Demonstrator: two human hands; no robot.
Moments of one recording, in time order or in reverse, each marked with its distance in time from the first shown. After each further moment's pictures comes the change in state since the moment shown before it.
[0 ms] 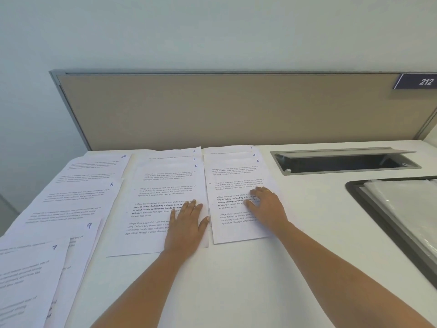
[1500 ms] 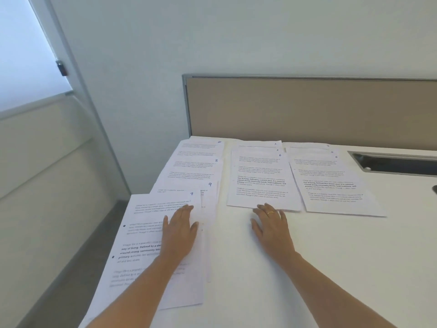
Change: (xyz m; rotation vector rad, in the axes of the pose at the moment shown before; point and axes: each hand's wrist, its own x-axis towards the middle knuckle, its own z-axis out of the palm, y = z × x) left_hand -0.204 -0.194 -0.081 -0.106 0.211 -0.289; right_hand -0.165 -0.193 0.106 -0.074 0.171 -0.411
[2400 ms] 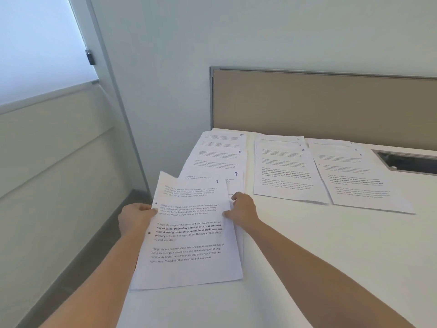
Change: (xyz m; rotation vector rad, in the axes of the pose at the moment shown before) left_hand -0.010 -0.135 -0.071 -0.652 0.240 -0.716; right_hand 0.045 -0.146 0.022 0.342 -0.437 0.390
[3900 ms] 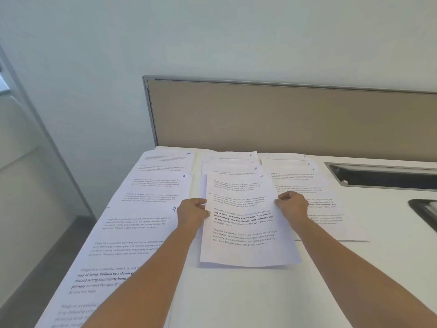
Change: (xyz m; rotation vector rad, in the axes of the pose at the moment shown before) left_hand -0.056 0.149 0.261 -0.129 -0.518 0.159; right_hand 0.114 0.178 -0.191 0.417 0.481 0.398
